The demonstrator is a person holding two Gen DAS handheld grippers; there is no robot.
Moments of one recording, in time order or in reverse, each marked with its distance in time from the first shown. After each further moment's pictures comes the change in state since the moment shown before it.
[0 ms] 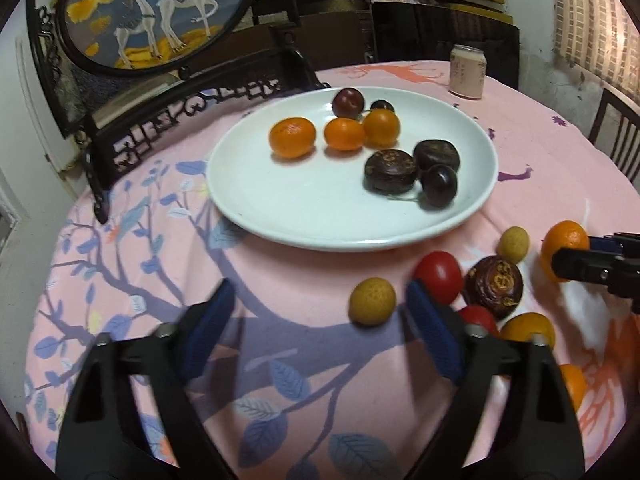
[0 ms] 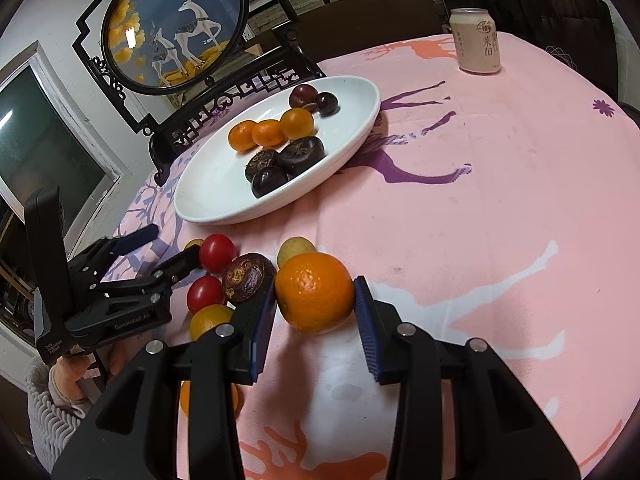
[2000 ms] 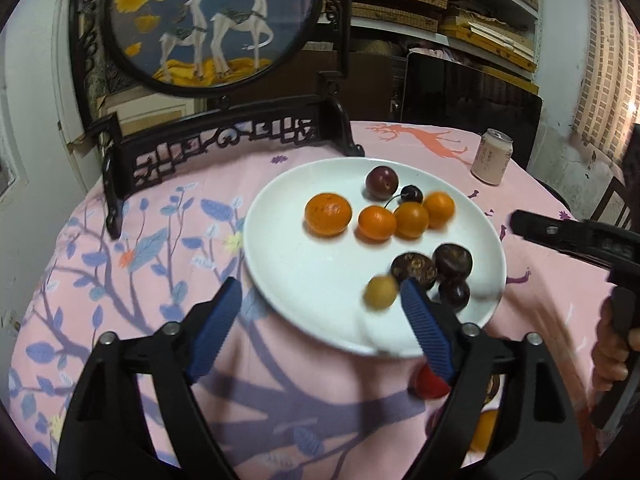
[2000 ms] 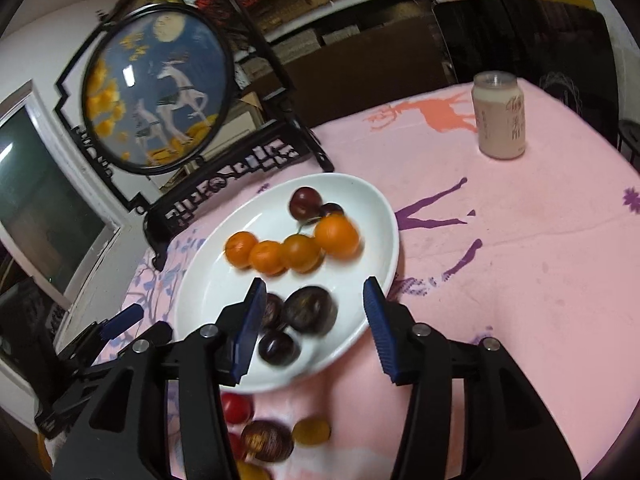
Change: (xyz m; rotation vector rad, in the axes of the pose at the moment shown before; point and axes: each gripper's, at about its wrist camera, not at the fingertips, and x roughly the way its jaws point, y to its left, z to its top) left arm -0.017 0.041 0.041 -0.217 -0.112 -0.023; right arm 0.012 0.004 0.097 0.030 -0.146 0.013
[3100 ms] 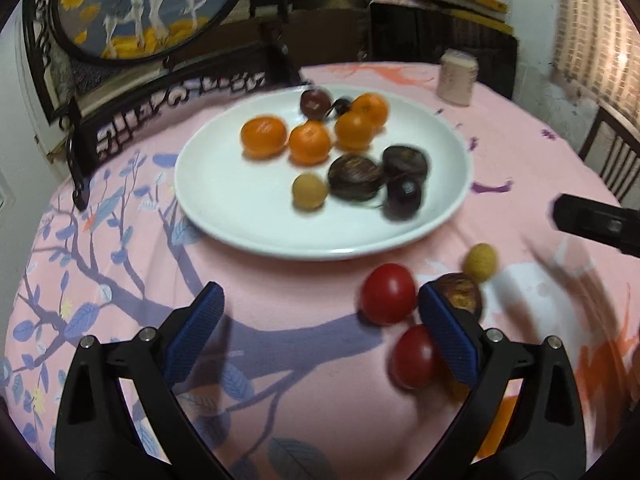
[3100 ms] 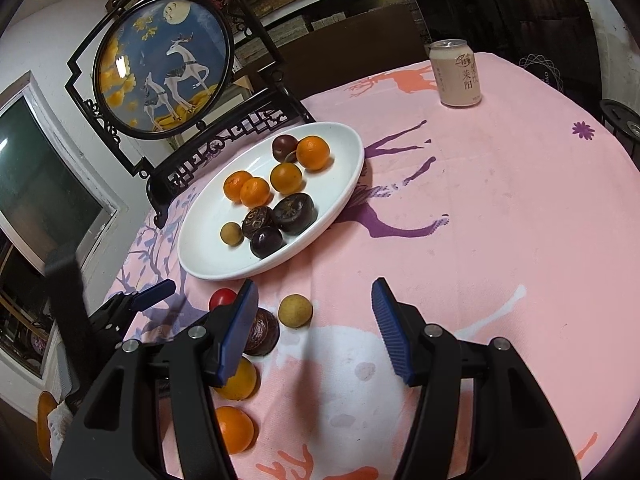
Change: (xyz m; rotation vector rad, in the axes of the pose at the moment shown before) left arm 0.019 -0.049 -0.044 0.135 0.146 -0.021; right arm -0.045 -0.007 -0.063 0.028 0.058 -0.033
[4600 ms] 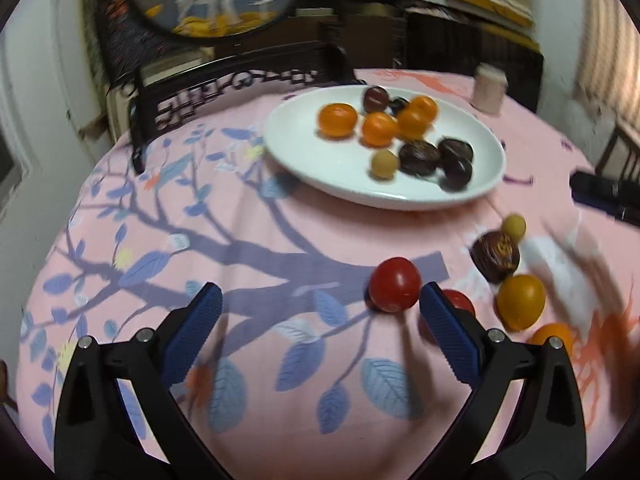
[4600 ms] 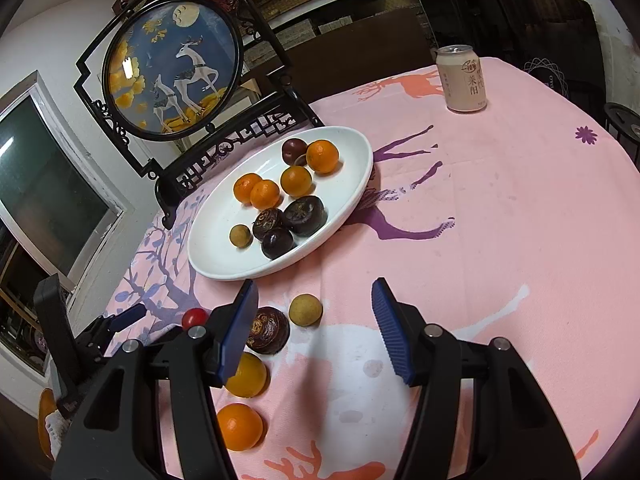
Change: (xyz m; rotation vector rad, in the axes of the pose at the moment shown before) left arm -0.037 0.034 -0.038 -0.034 -0.030 0.089; right arm -0.006 0.002 -0.002 -0.011 -0.018 0.021
